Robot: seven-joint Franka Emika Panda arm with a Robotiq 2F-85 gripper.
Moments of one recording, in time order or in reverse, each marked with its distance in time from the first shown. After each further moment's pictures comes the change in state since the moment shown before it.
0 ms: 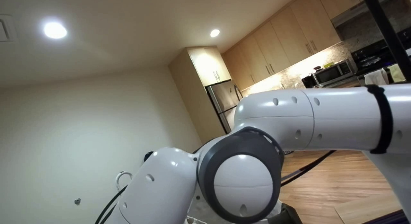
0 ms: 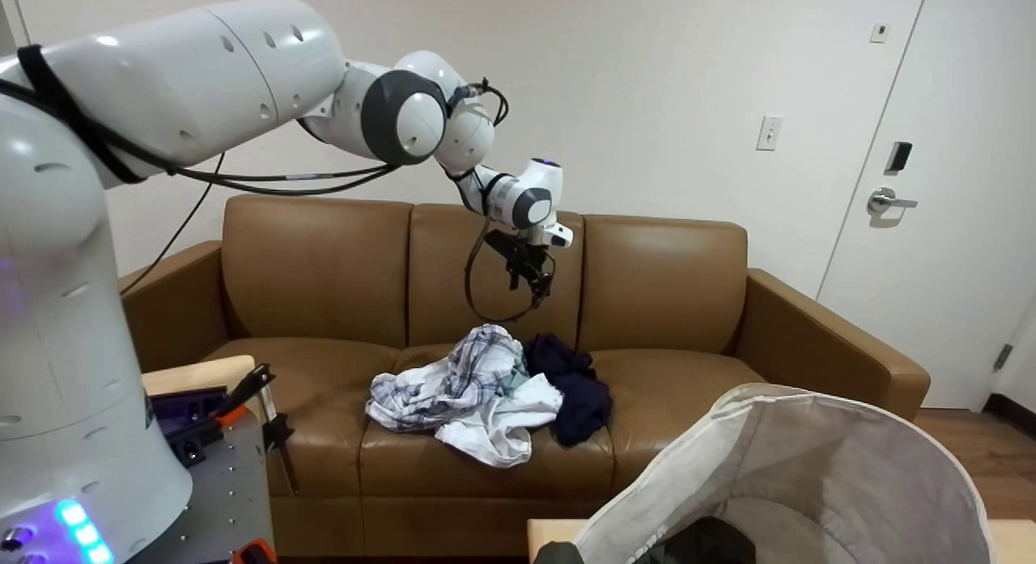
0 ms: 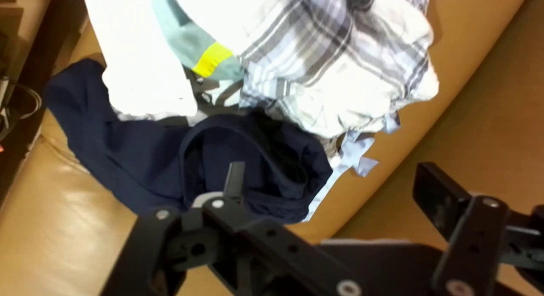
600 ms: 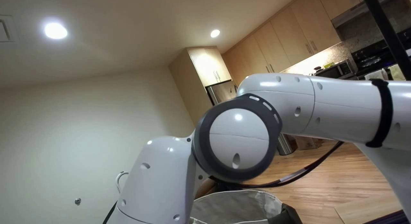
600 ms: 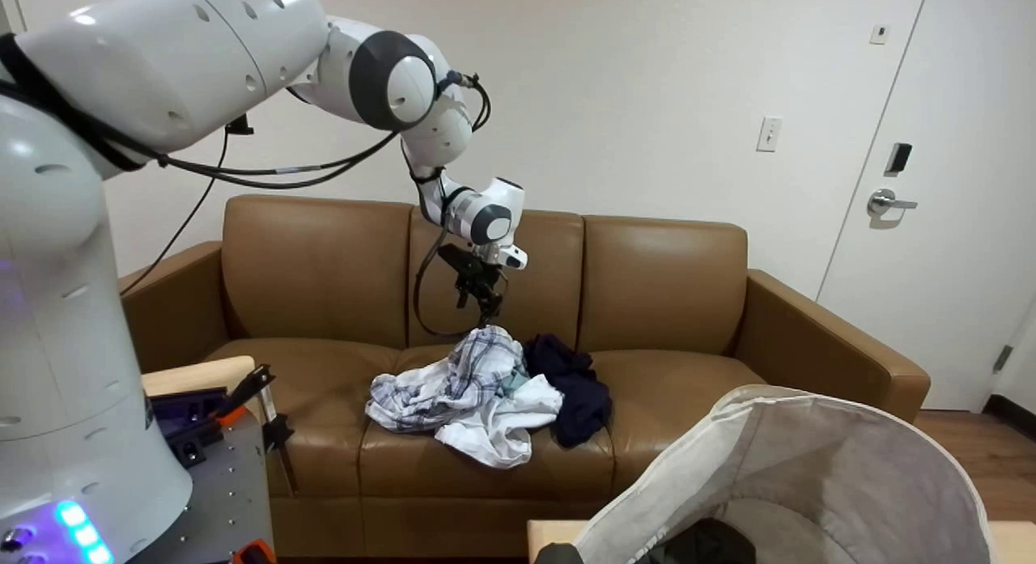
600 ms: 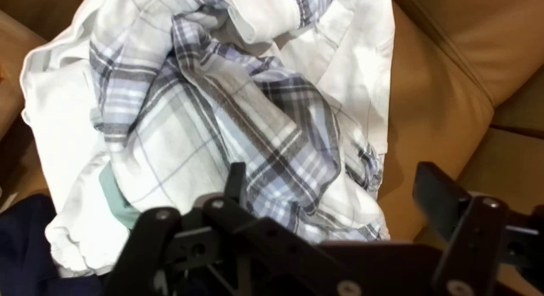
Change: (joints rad) arm 0.000 -0.141 0.098 -0.380 0.002 0.077 -0.013
